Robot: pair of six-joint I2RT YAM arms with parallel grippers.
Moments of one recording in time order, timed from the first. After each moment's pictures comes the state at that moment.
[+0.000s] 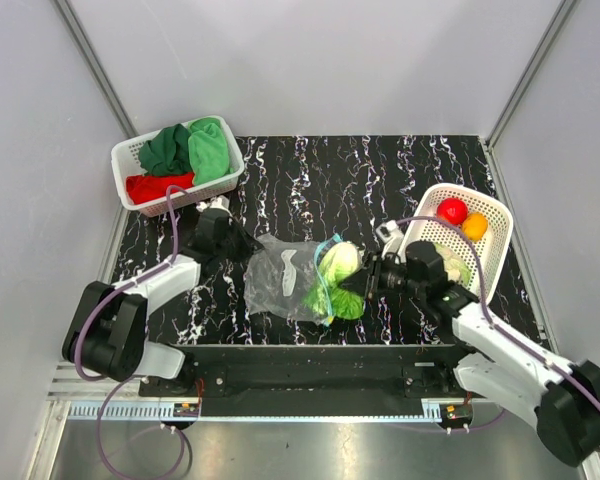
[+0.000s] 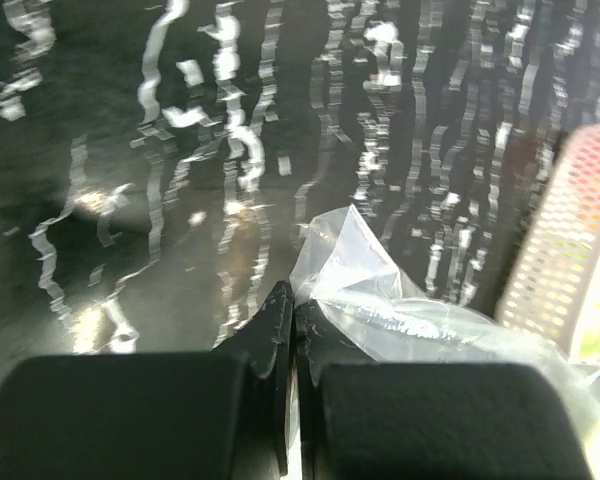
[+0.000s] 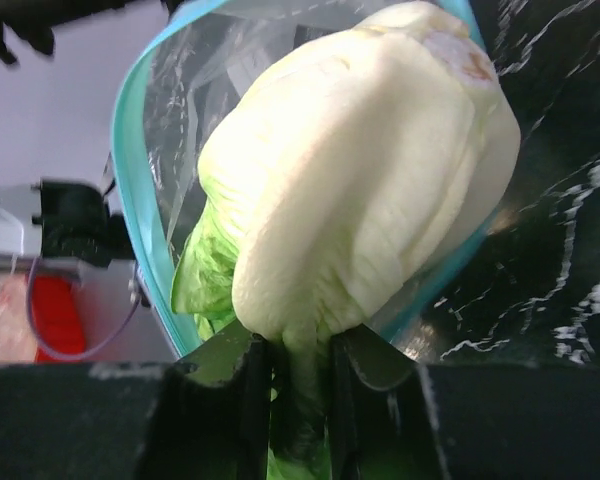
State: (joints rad) left arm -0.33 1.38 0.67 0.05 0.18 -0.81; right arm 0.55 0.95 0.43 0.10 -0.55 0.63
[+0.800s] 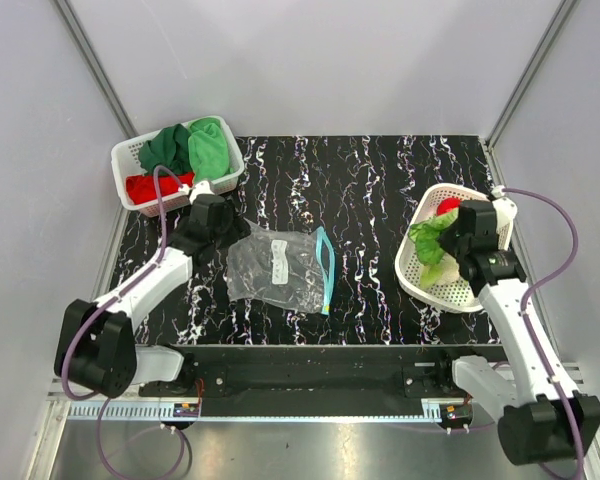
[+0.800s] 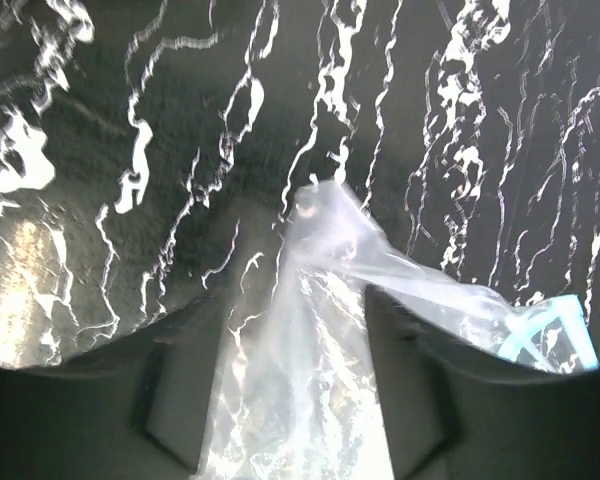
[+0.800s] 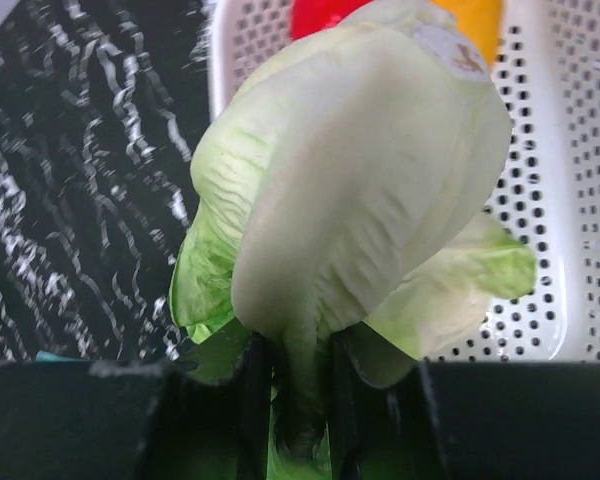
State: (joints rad) left arm -0.33 1.30 0.80 -0.19 -0.16 -0.69; right arm 0.15 0.92 0.86 -0.57 0.33 0.69
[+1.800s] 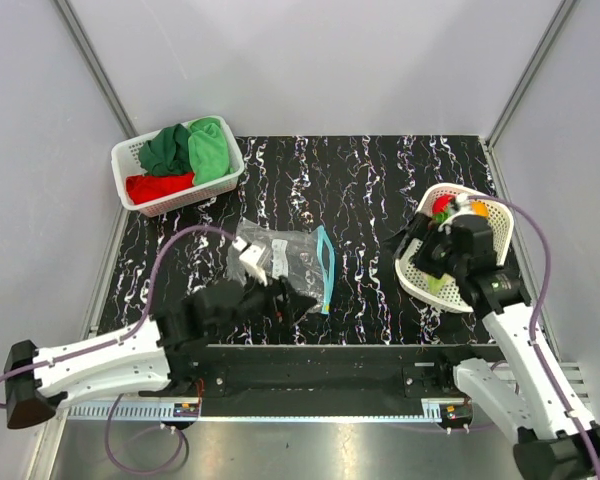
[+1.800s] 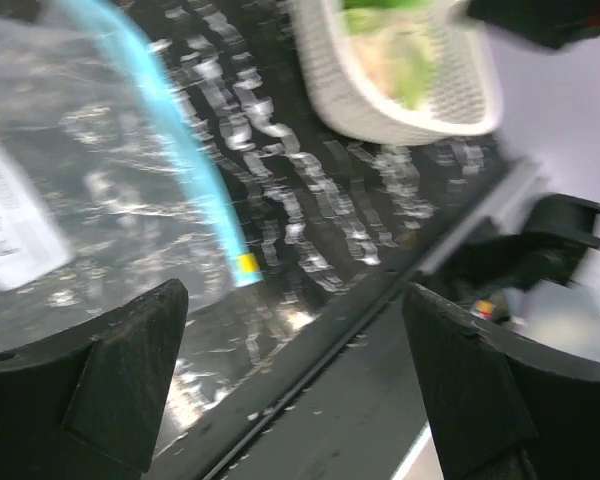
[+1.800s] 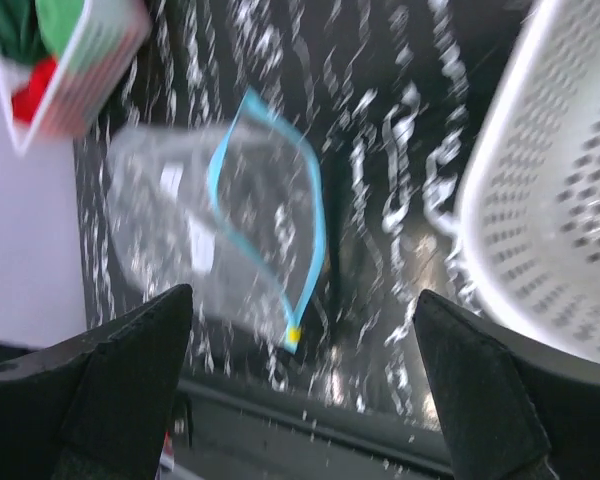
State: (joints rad) left arm -1.12 0.79 0.57 -0.11 -0.21 -0.65; right arm 0.20 0.78 0.83 -0.60 -0.20 0.71
